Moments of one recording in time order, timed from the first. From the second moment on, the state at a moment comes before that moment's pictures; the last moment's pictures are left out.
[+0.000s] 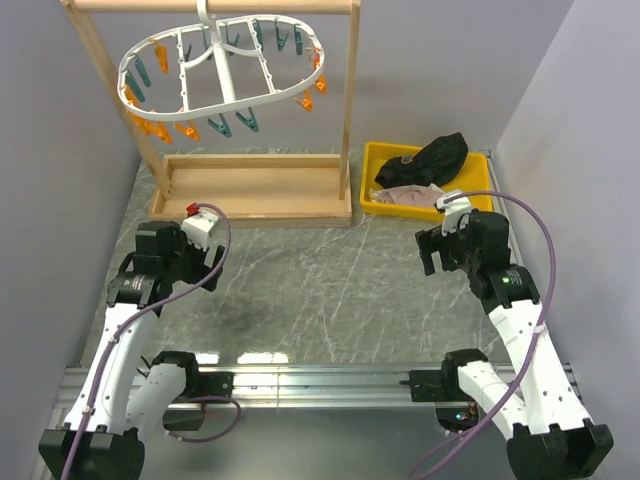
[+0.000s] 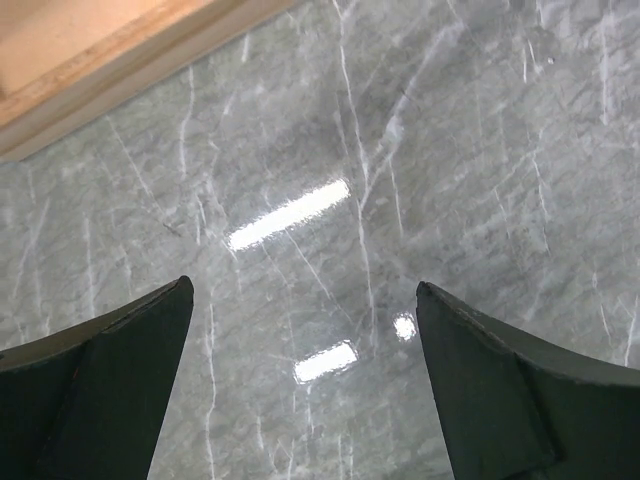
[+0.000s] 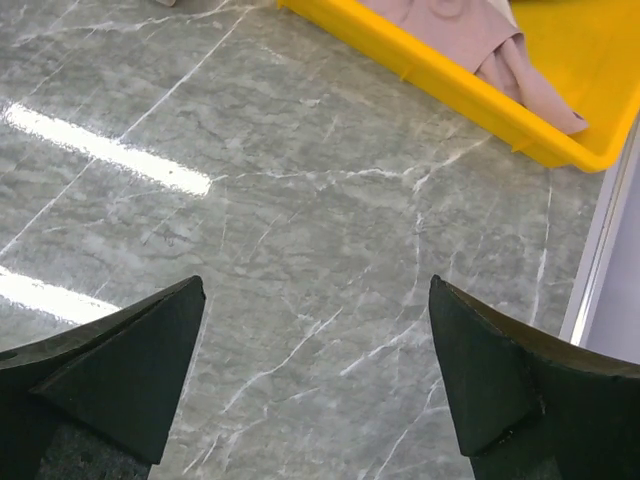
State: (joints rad) left arm -0.06 0.81 0.79 -0.69 0.21 0.34; right arm 0.13 0.82 0.86 -0.66 -0.10 -0.25
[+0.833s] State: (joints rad) left arm -0.06 0.80 0.94 -0.59 0.30 0.16; right arm -0.04 1.73 1.62 -0.56 -0.07 -0.10
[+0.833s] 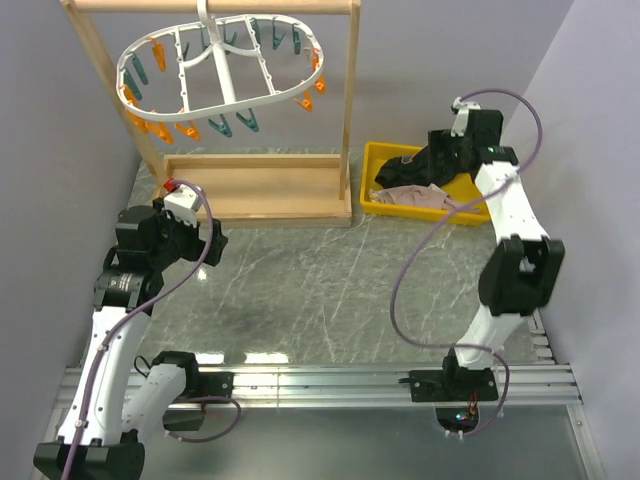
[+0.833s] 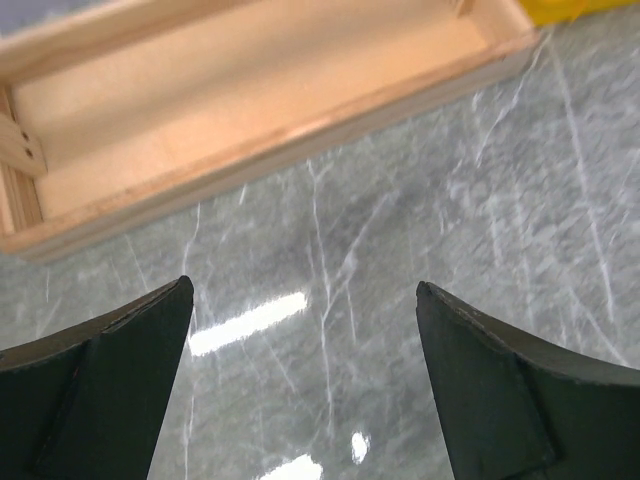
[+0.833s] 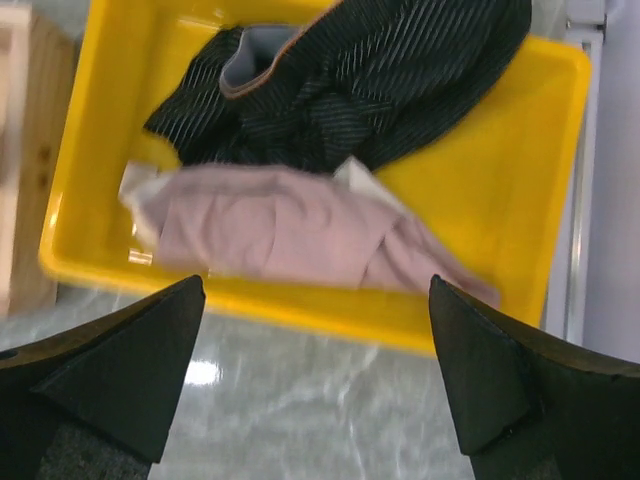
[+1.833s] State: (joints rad) left arm -0.06 0.78 0.81 -0.45 0.43 0.13; right arm 0.09 2.39 2.12 -0.49 0.02 -0.07
